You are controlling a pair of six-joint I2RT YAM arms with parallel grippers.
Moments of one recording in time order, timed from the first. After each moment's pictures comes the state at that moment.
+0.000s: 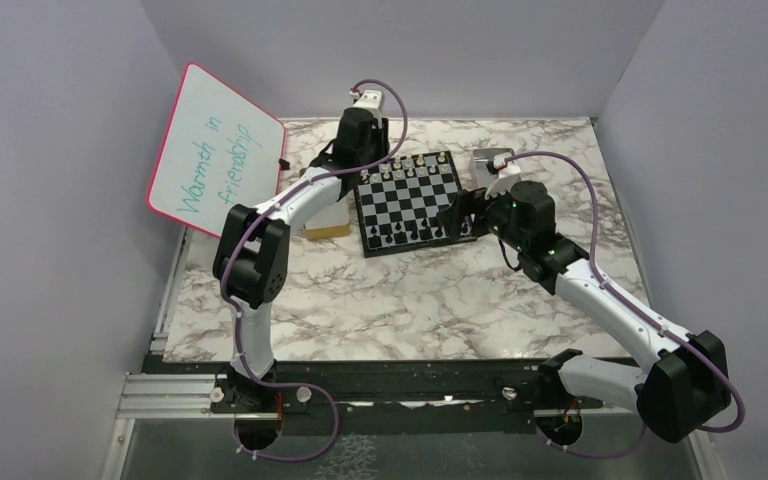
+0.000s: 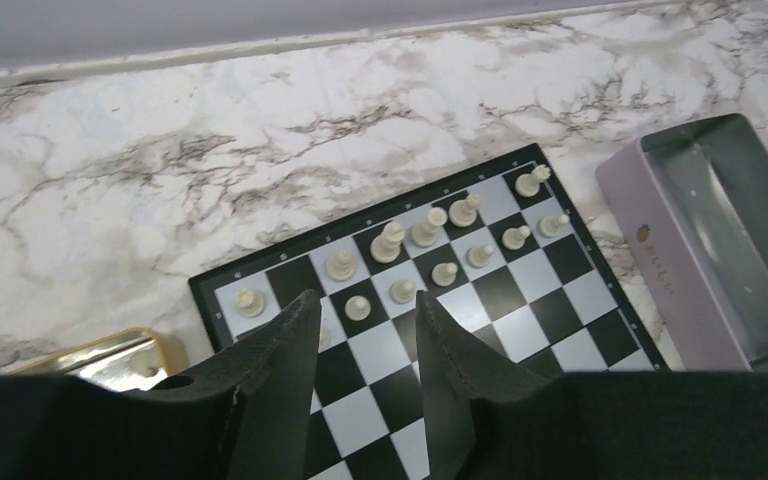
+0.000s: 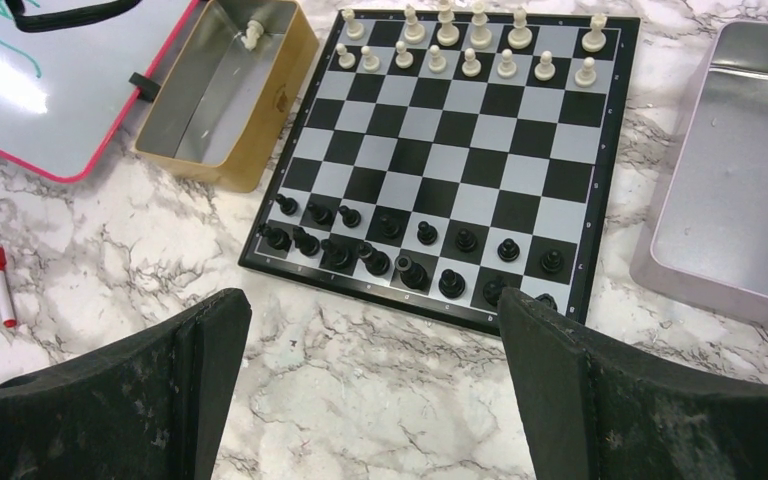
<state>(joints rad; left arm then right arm) -0.46 2.00 1.59 0.05 -0.10 -0.22 0.48 1.14 0.80 0.03 -0.09 0.22</state>
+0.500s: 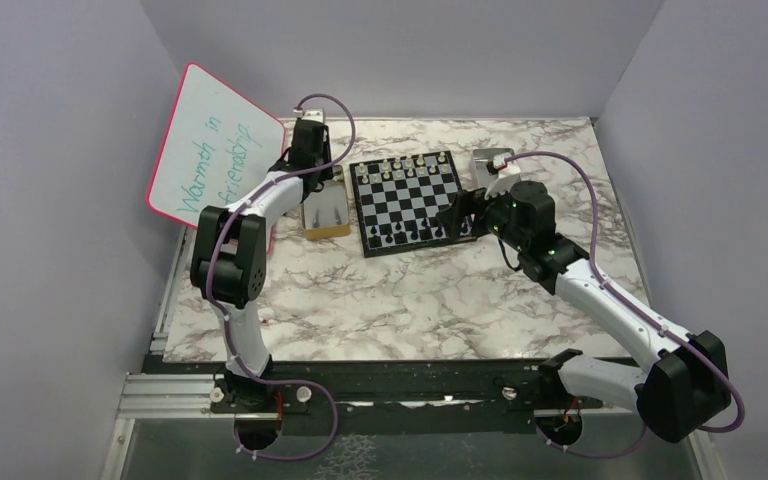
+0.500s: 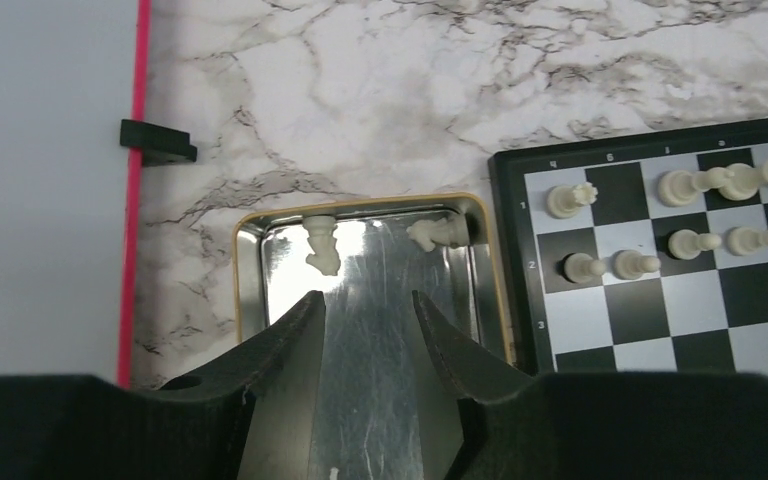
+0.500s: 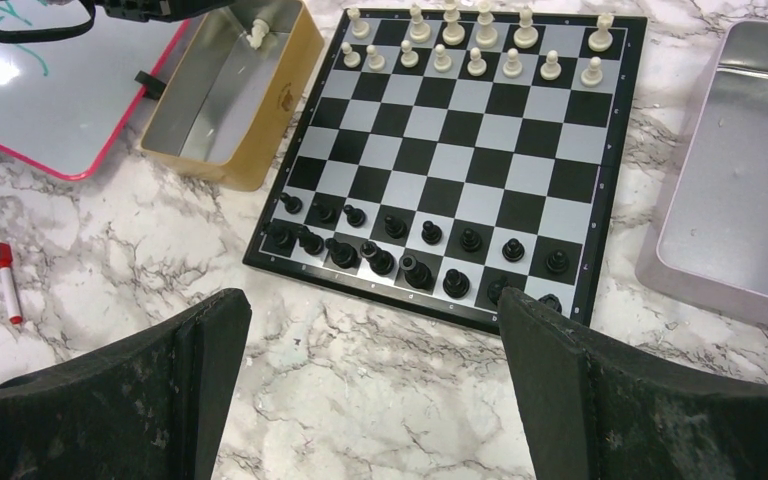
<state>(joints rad) -0.26 1.91 1.41 -0.09 -0.19 -0.20 0.48 1.14 0.80 0.03 -0.10 0.22</state>
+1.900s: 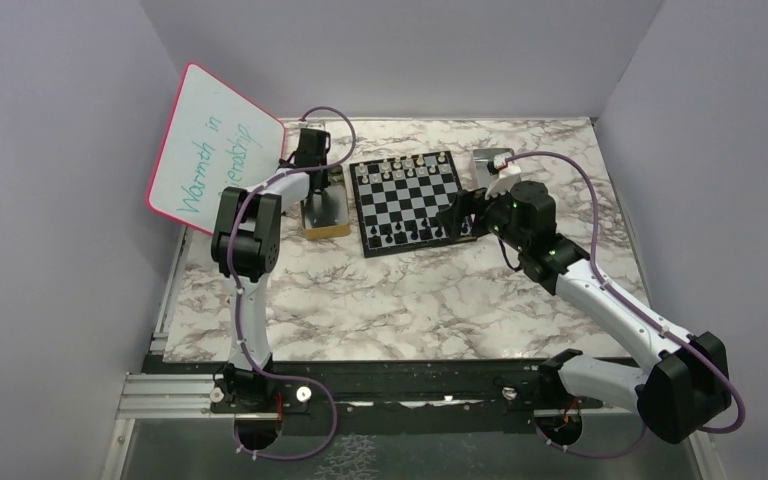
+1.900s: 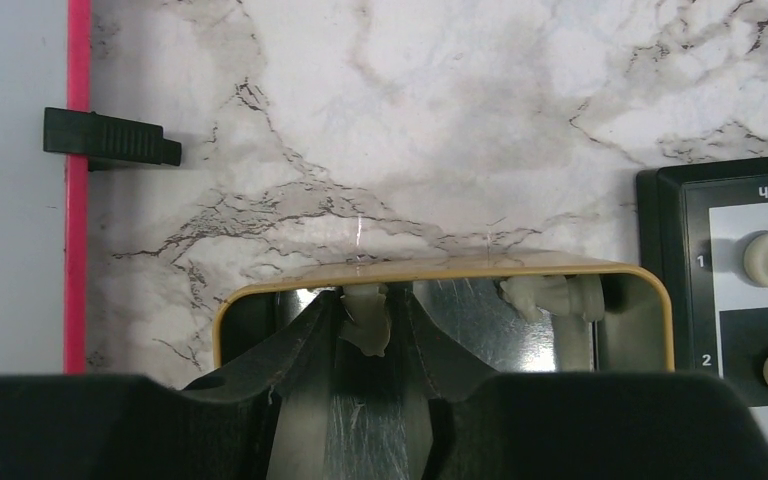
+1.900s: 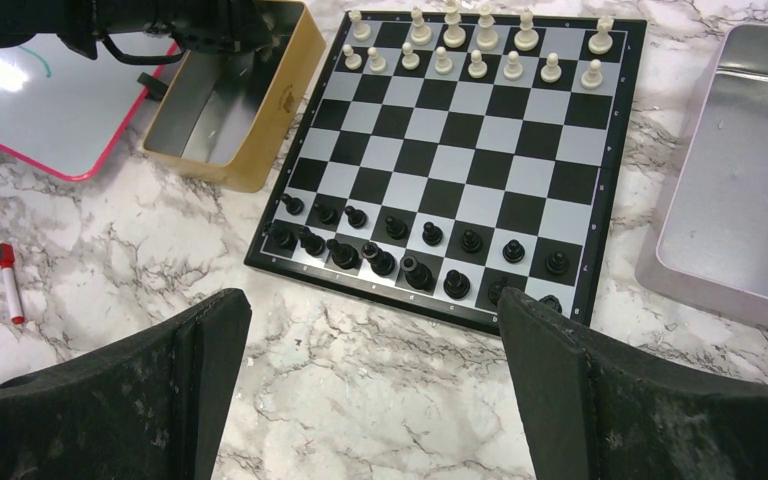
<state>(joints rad) -0.20 2.17 1.54 -0.10 -0.24 -0.16 0.48 1.13 0.80 0.03 -0.11 0.22</state>
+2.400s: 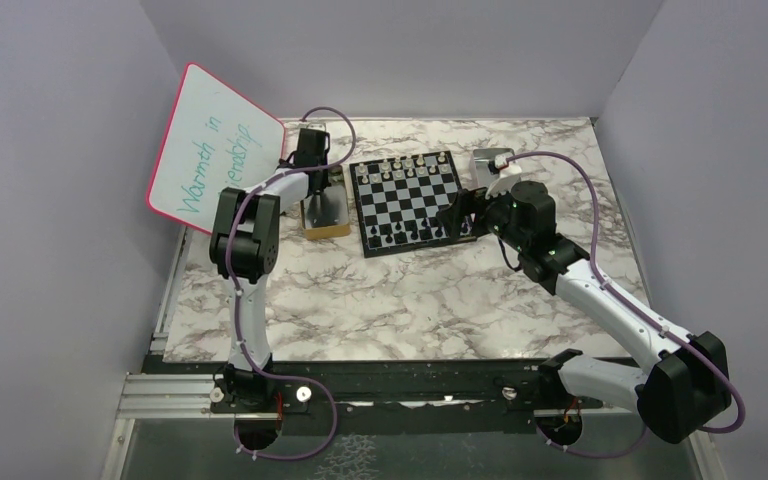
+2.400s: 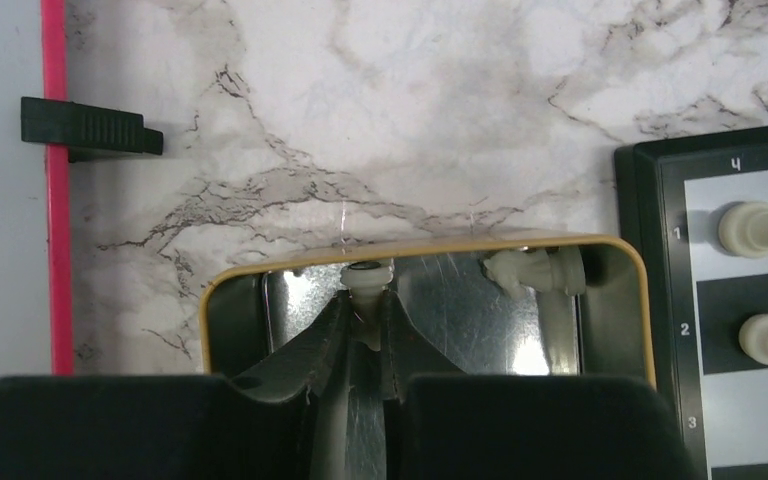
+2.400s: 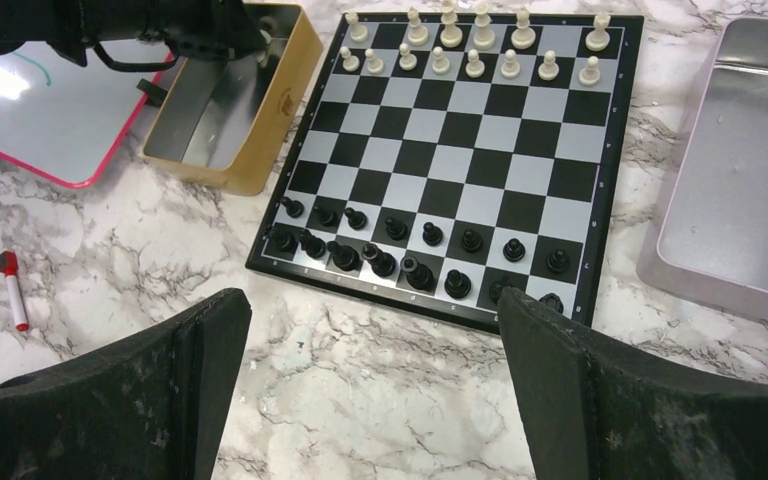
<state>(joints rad) -0.20 2.16 1.53 -0.10 -0.22 -0.16 0.48 1.13 0.80 0.03 -0.10 0.23</state>
